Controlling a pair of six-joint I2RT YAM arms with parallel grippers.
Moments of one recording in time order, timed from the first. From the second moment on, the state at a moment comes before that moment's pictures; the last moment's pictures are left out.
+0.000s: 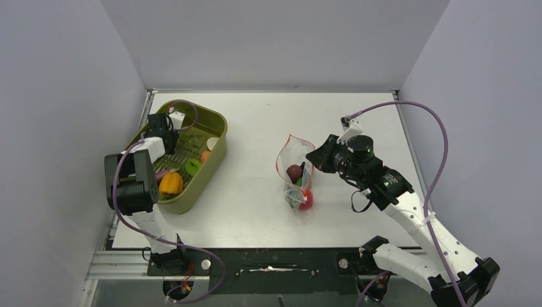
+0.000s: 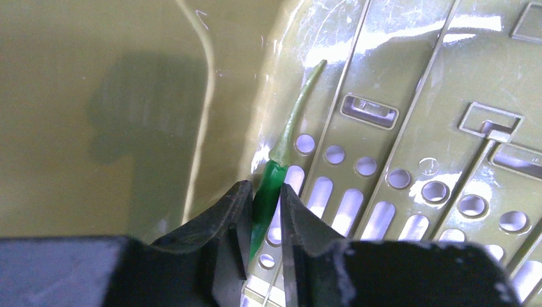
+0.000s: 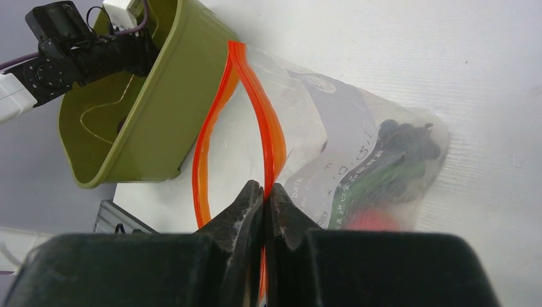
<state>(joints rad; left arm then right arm) 0.16 1.83 1.10 -0.11 -0.10 0.46 0.56 0.93 0.93 -0.43 -0.05 0.66</state>
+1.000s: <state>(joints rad) 0.15 1.36 0.92 -0.08 0.11 0.02 0.58 0.96 0.93 -0.41 -0.05 0.68</state>
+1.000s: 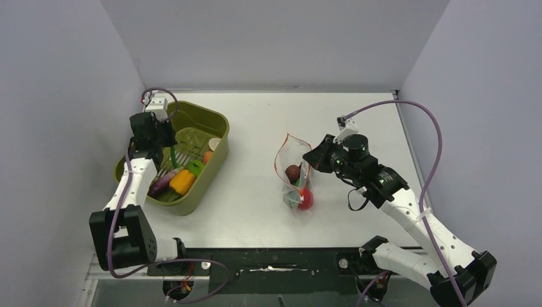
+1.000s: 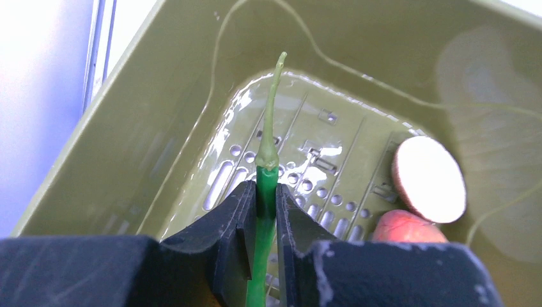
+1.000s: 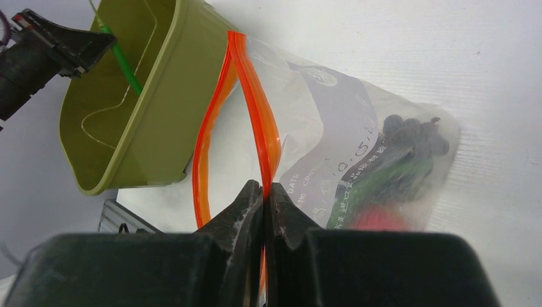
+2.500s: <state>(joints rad) -0.11 1.01 0.95 0.30 0.50 -0.44 0.60 1.10 0.97 -0.33 -0.07 0.82</state>
